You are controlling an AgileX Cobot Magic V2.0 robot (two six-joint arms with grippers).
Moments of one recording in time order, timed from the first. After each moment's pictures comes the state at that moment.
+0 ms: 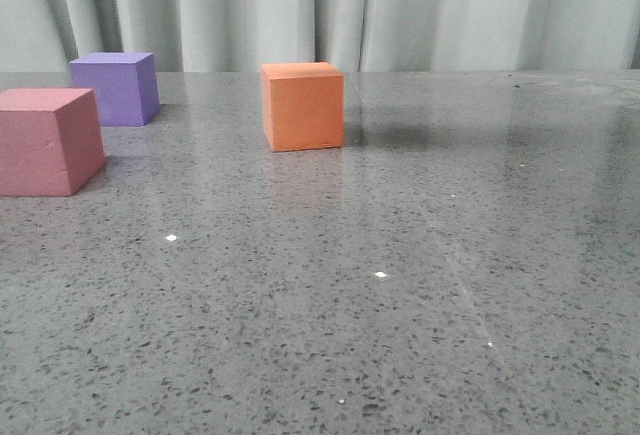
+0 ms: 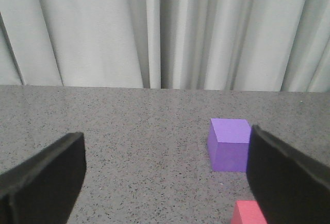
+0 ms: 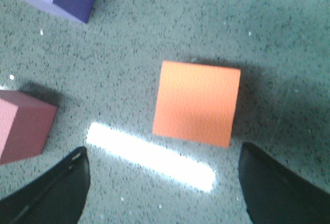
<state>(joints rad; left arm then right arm) 0.02 0.60 -0.64 -0.05 0.26 -0.04 0.57 1.93 -2.07 0.12 1.25 0.31</state>
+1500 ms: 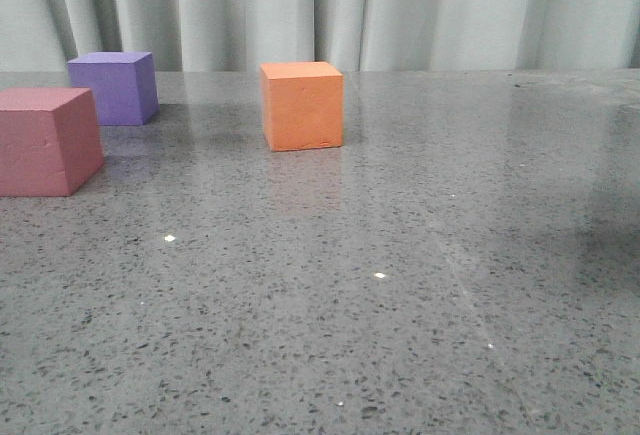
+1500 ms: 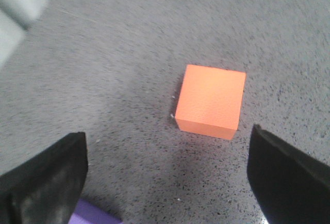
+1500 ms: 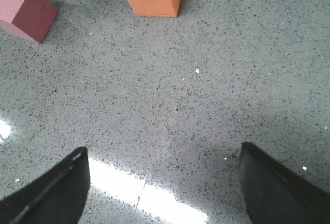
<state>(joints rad) -0.27 1.77 -1.88 -0.51 1.15 0.96 0.57 1.02 -1.13 0.07 0.97 0.29</state>
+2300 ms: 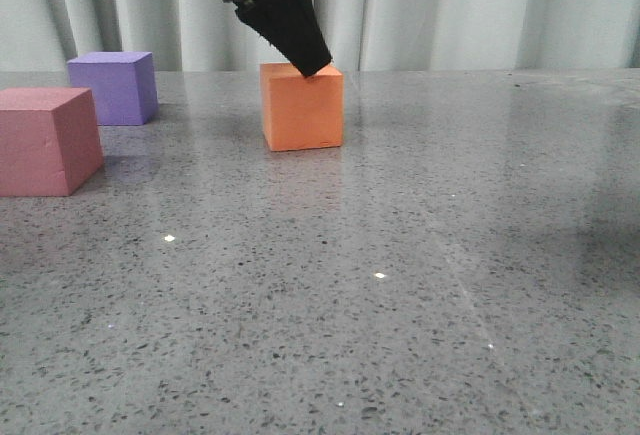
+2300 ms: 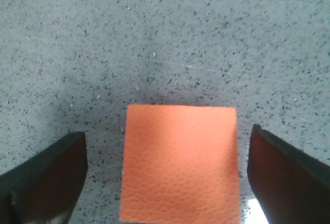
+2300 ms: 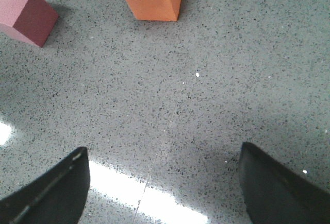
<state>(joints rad) -0.42 2.04 -1.96 -0.46 1.10 1.00 0.57 1.02 -1.13 0.07 0.97 0.29</state>
